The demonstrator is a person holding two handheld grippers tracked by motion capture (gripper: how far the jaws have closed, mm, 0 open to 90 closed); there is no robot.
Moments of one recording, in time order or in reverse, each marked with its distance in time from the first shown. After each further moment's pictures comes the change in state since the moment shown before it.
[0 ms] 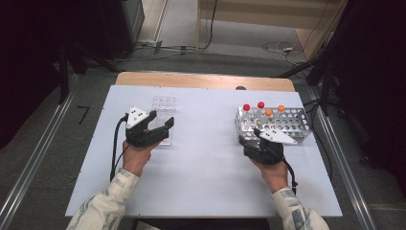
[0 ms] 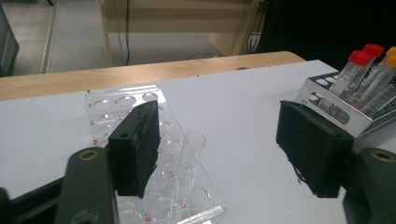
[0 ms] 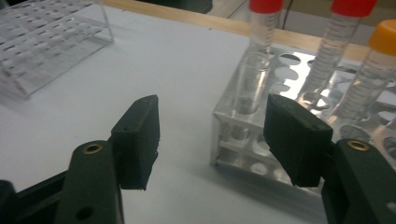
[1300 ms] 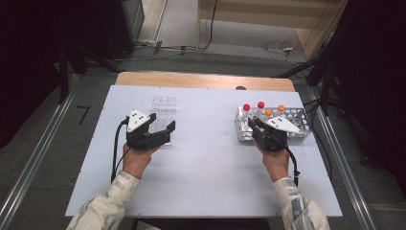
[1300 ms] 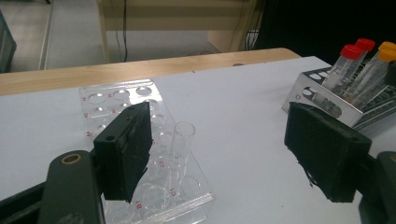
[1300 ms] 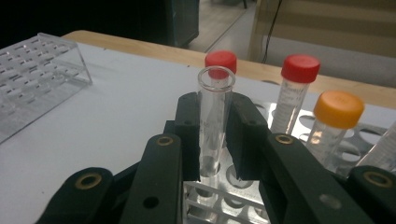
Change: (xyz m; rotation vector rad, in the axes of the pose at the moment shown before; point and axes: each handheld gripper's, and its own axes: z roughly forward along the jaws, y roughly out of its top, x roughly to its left) left arm -0.006 -0.003 -0.004 0.003 -0.012 0.010; right arm -0.016 0.025 0.007 -0.104 -0.039 0.019
